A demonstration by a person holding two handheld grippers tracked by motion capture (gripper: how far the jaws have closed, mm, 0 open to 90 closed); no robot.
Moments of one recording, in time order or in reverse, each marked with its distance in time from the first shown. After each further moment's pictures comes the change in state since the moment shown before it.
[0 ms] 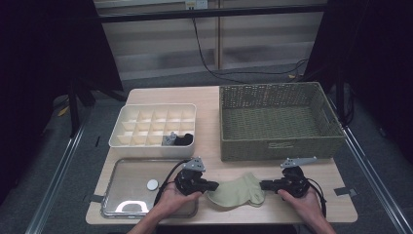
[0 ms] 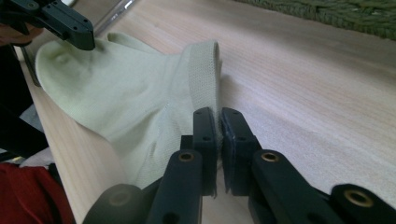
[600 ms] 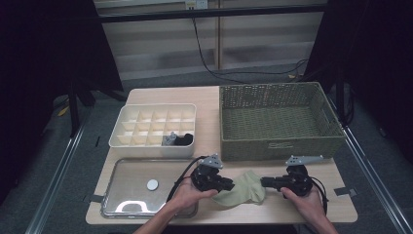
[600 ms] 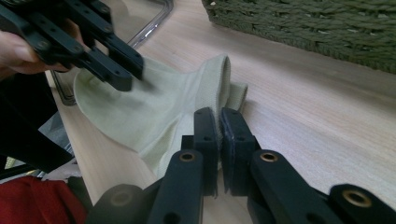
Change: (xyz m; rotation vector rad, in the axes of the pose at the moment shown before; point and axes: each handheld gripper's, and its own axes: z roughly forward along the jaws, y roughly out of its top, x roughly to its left) left arm -0.008 0.031 0.042 0.051 -0.065 0.047; right arm 0.004 0.006 -0.012 -0.070 0.040 0.007
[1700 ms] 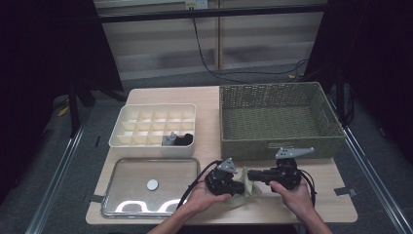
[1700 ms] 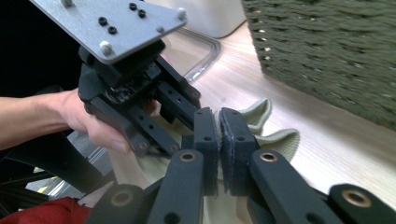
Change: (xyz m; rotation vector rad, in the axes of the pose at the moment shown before) left arm -0.011 0.006 0.032 0.028 0.037 0.013; right arm 0.029 0.034 0.013 -0.070 0.111 -0.047
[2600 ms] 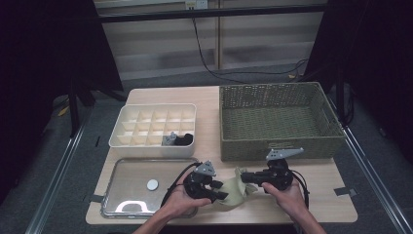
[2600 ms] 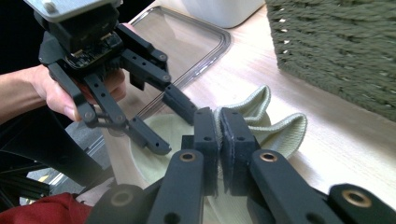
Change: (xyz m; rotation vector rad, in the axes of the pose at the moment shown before) left arm 0.003 -0.033 -0.050 0.013 0.029 -0.011; right arm 0.006 0.000 0.018 0.042 0.010 -0.018
